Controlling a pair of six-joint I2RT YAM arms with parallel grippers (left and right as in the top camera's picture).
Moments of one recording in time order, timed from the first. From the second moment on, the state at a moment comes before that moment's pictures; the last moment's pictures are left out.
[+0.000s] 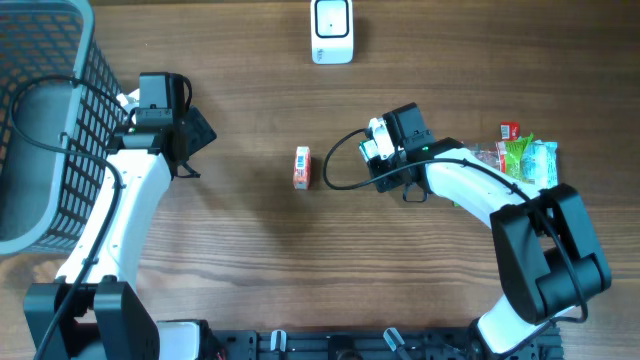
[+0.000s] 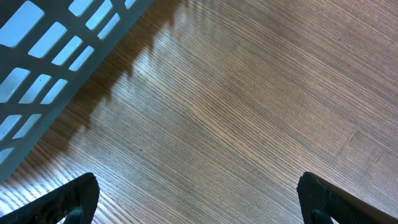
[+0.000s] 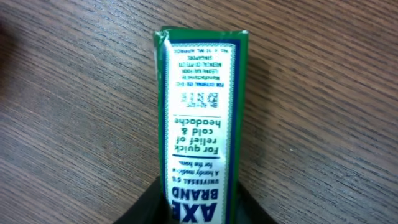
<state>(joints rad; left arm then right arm) -0.01 1.53 1.12 -0.71 -0.29 -0.58 0.39 1.81 0.97 -0.36 -0.11 -0.02</state>
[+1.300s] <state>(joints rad) -0.01 1.53 1.12 -0.71 -0.29 -0.58 0.39 1.78 0.96 -0.44 -0.11 -0.02</state>
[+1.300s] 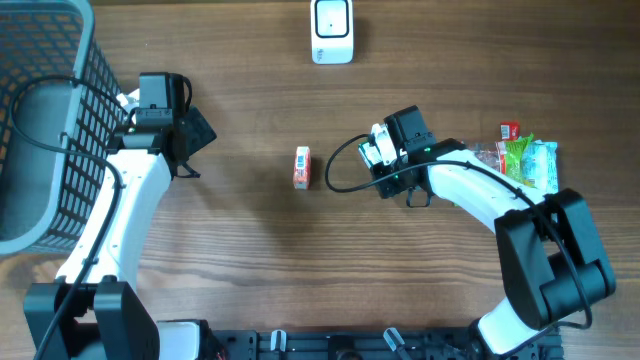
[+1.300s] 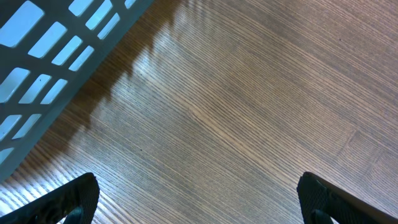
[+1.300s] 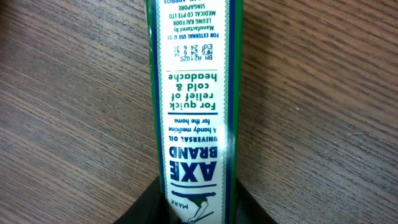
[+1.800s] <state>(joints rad) -0.01 1.53 1.12 -0.71 -0.29 -0.58 0.39 1.60 0.96 -0.47 -0.11 -0.01</state>
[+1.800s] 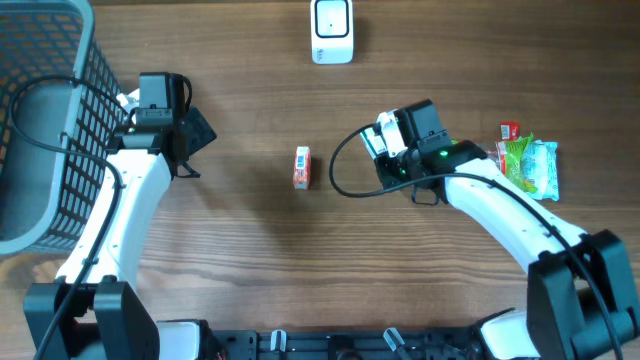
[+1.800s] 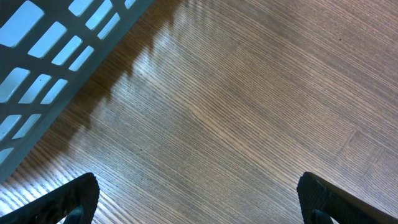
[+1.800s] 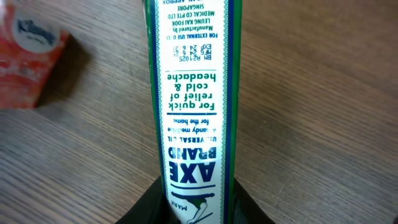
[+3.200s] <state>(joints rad) -0.01 1.53 1.12 -0.71 -0.29 -0.58 0.54 2.31 1.88 -0.14 0.62 -0.61</state>
